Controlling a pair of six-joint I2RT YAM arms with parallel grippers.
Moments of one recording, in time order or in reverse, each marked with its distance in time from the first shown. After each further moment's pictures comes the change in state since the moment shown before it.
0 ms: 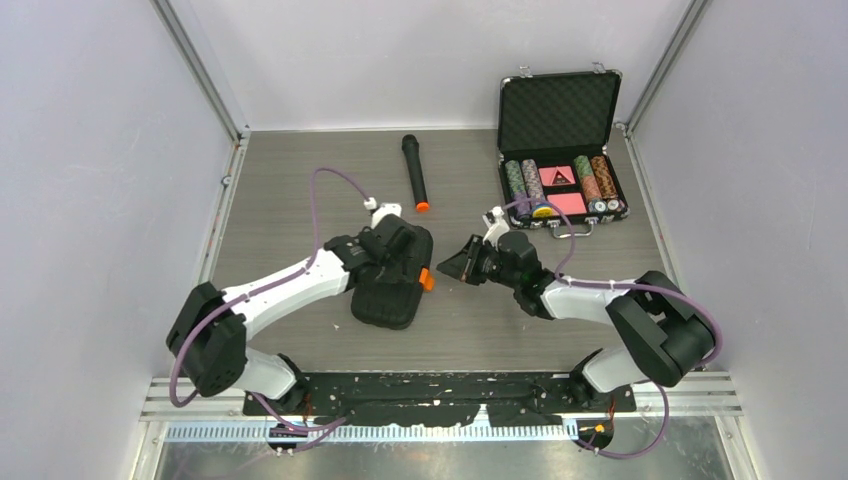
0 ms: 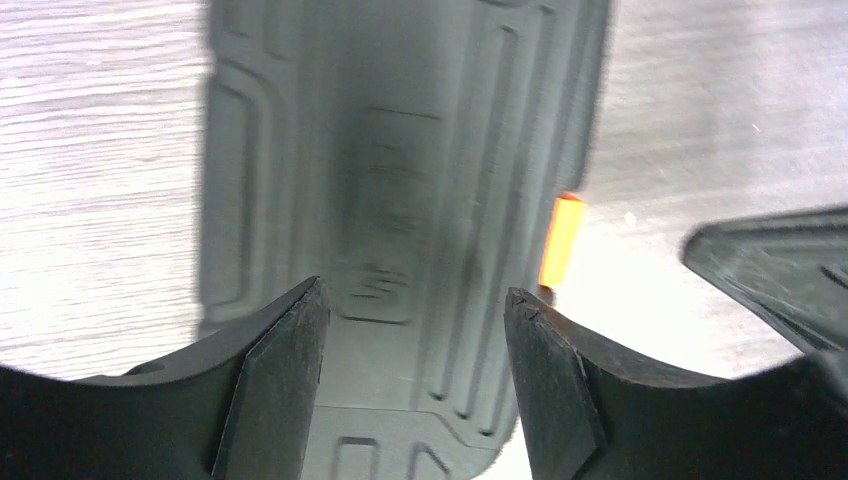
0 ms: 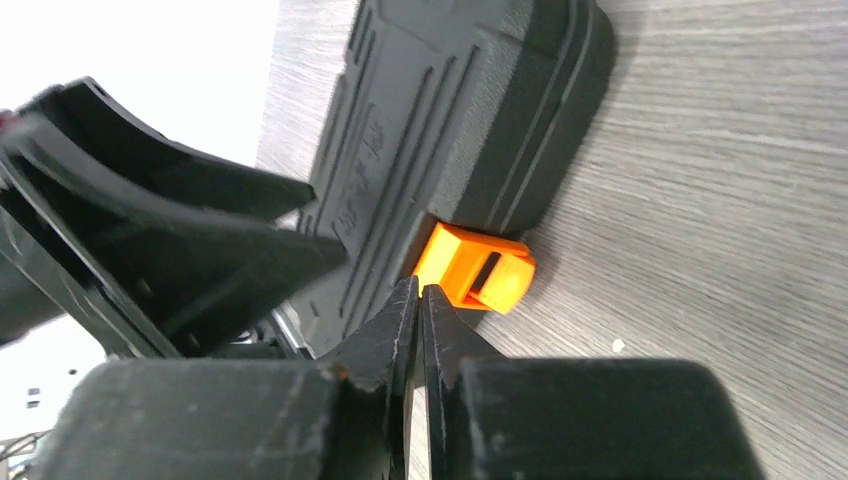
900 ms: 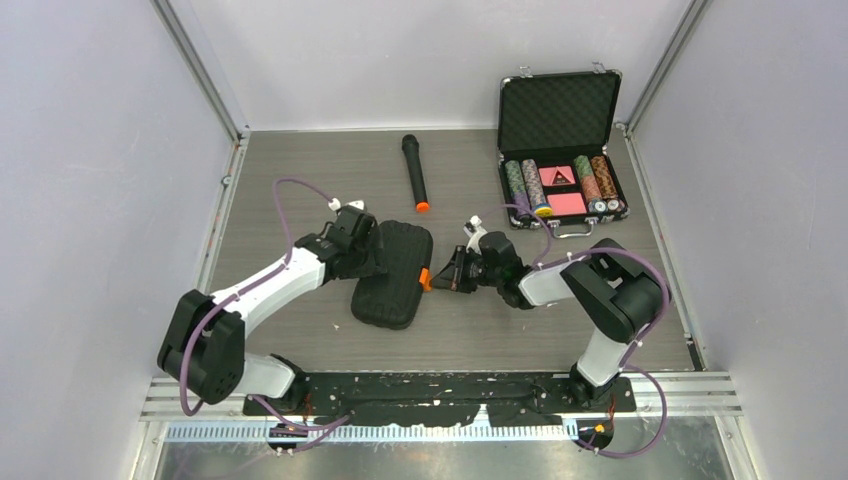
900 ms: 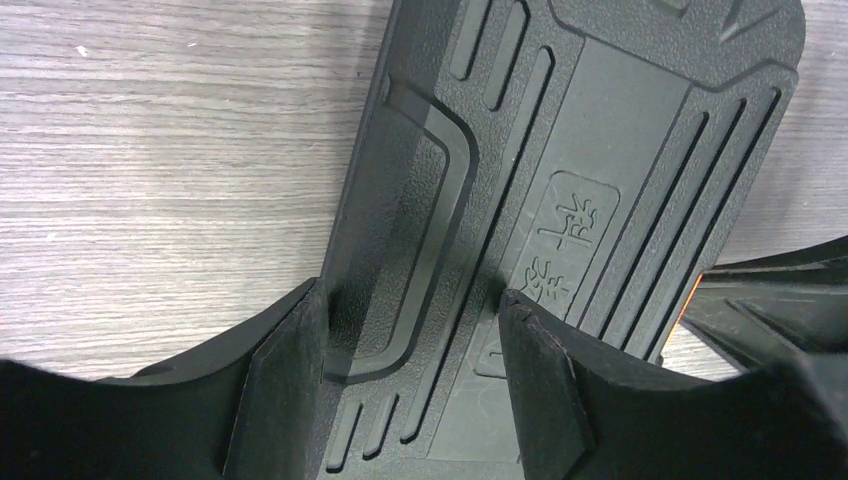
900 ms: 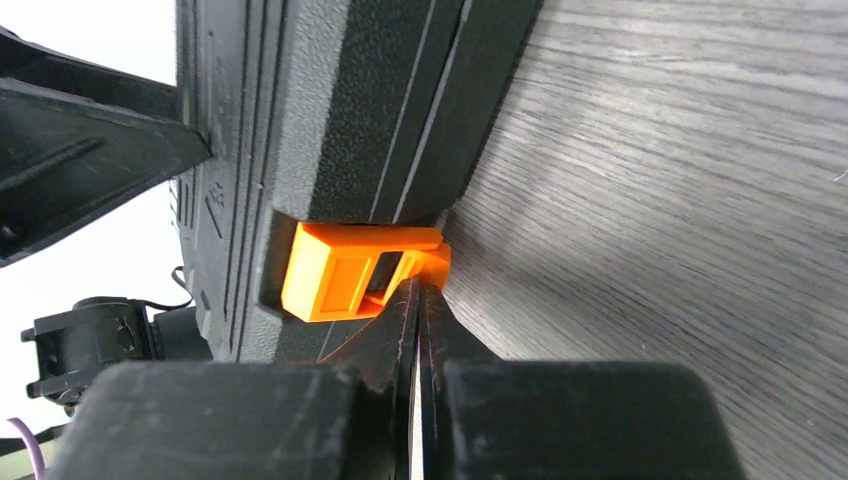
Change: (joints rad) left arm 0.284 -0.066 -0.150 0.100 0.186 0.032; right arm 0.002 0.267 0.086 -0.013 -0.109 -0.063
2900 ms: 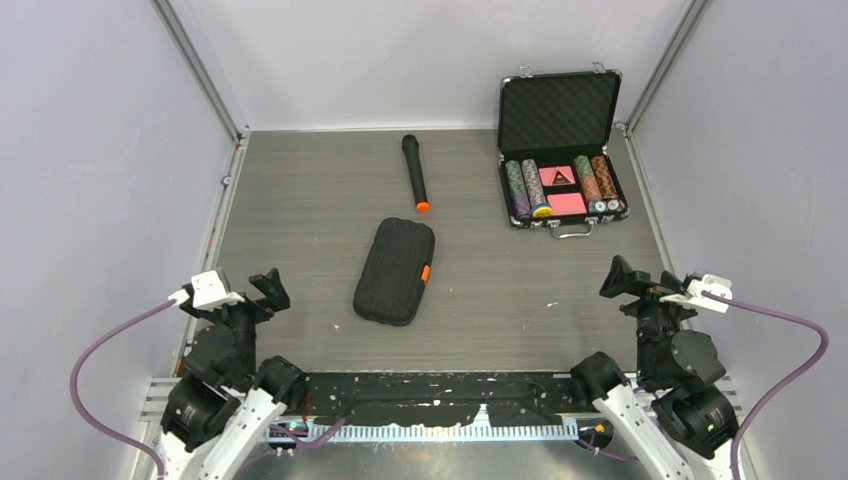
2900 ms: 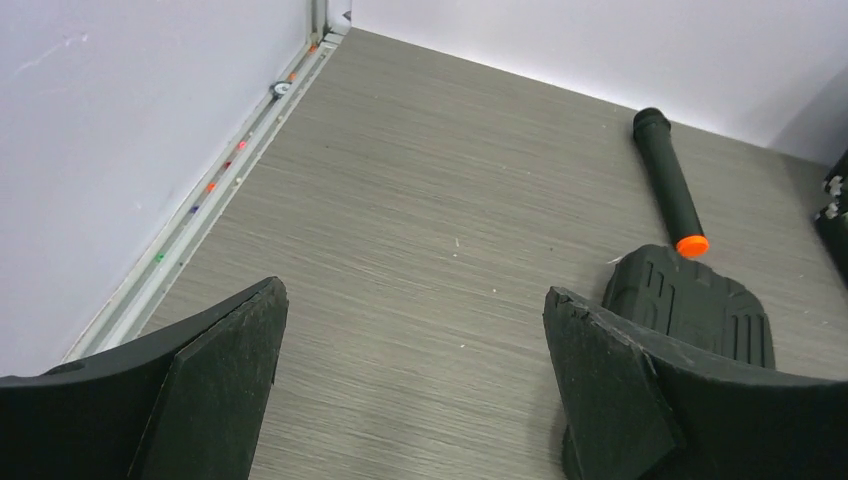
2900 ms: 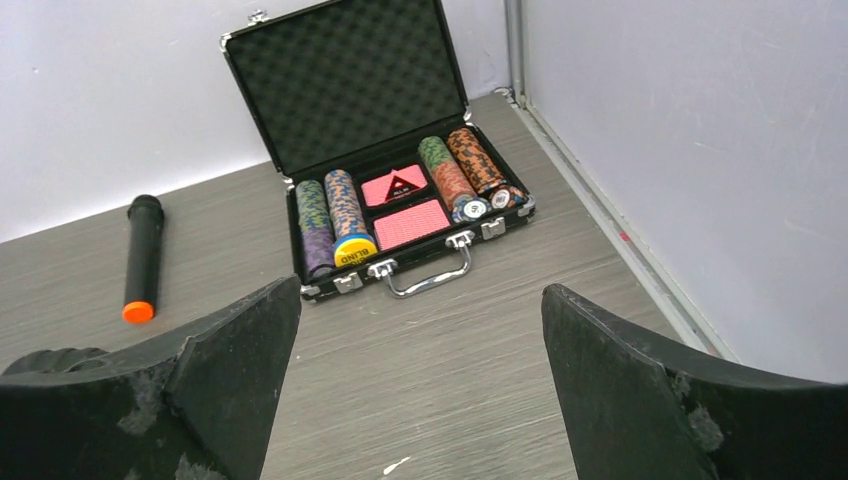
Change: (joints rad) left arm -0.001 -1.361 -0.211 -0.232 -0.616 0.385; right arm -0.124 -1.707 0.134 -1.238 1.147 -0.676
